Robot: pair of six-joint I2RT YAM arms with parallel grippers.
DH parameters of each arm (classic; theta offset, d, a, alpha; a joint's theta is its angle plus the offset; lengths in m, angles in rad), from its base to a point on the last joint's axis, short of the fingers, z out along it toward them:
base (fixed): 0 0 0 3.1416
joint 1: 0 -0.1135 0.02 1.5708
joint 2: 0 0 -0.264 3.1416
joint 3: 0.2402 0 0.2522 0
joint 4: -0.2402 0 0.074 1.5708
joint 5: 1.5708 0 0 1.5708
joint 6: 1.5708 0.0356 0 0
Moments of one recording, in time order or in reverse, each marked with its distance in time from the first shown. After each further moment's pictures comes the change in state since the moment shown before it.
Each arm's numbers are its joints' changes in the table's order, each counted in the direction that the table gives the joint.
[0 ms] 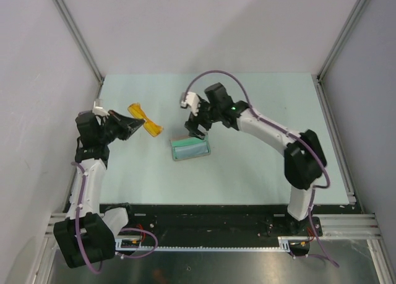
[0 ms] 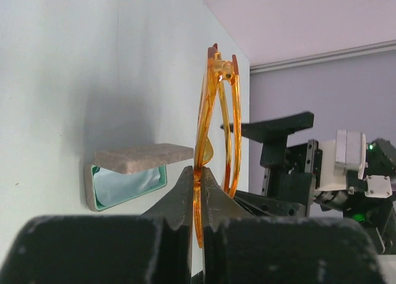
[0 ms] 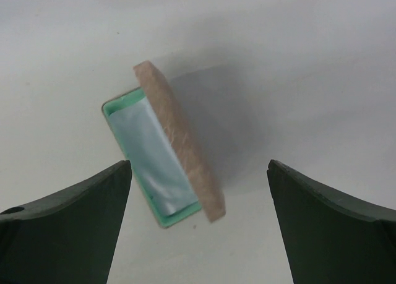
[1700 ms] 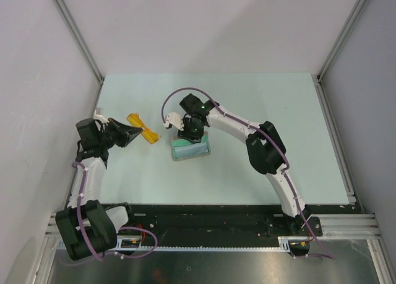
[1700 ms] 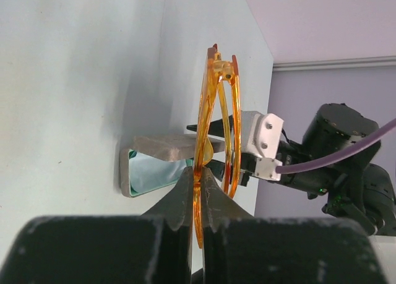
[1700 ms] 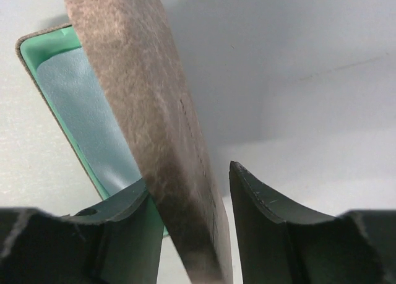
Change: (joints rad) left arm -0.080 0.070 -0.078 -0.014 0.047 0.055; right arm -0.095 0.520 0.544 -0.505 0.200 -0.288
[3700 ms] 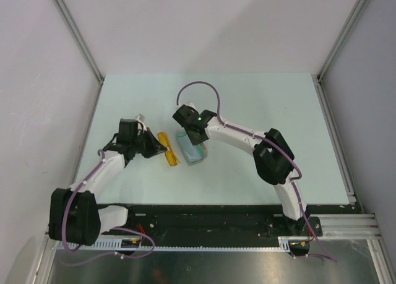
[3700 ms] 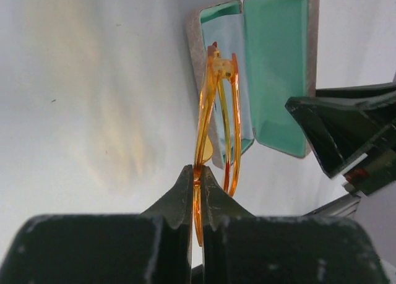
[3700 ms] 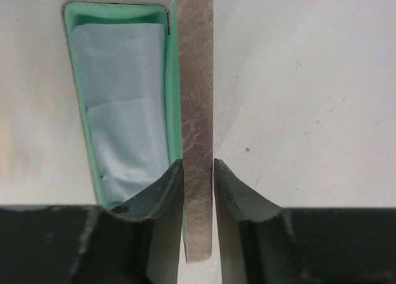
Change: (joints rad) left arm 0.449 0.092 -0.008 -0.177 -0.358 0.154; right arm -0.131 -0.187 -0.204 0.042 0.599 1.035
